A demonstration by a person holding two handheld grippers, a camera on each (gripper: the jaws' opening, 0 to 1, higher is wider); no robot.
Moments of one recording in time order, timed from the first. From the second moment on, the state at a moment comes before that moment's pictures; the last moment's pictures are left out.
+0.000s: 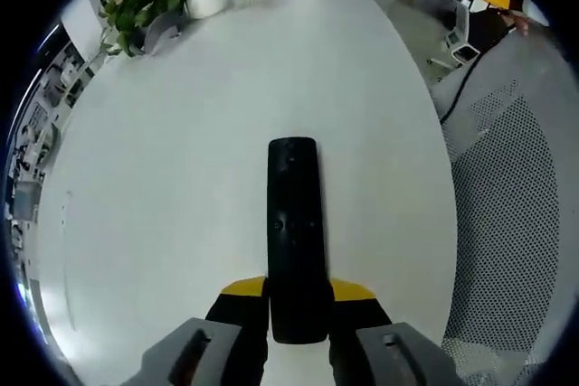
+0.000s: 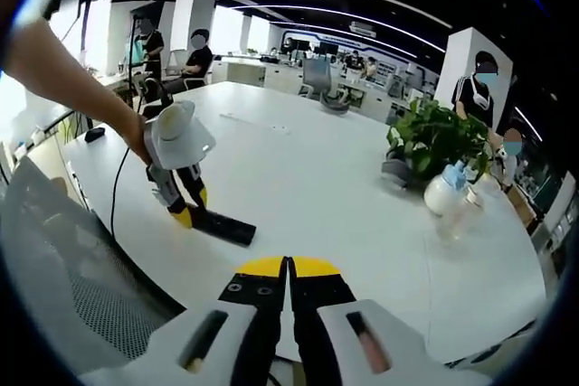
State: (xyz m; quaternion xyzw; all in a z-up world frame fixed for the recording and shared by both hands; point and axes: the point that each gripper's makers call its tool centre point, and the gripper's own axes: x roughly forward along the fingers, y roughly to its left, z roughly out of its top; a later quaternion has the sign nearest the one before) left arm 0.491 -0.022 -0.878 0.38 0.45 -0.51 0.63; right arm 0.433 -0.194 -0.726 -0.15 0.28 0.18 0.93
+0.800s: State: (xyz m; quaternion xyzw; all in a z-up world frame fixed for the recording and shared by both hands) left arm 0.453 -0.027 -0.878 0.36 0.44 -0.51 0.64; right arm 0.431 -0.193 -0.729 -0.15 0.28 0.19 0.93
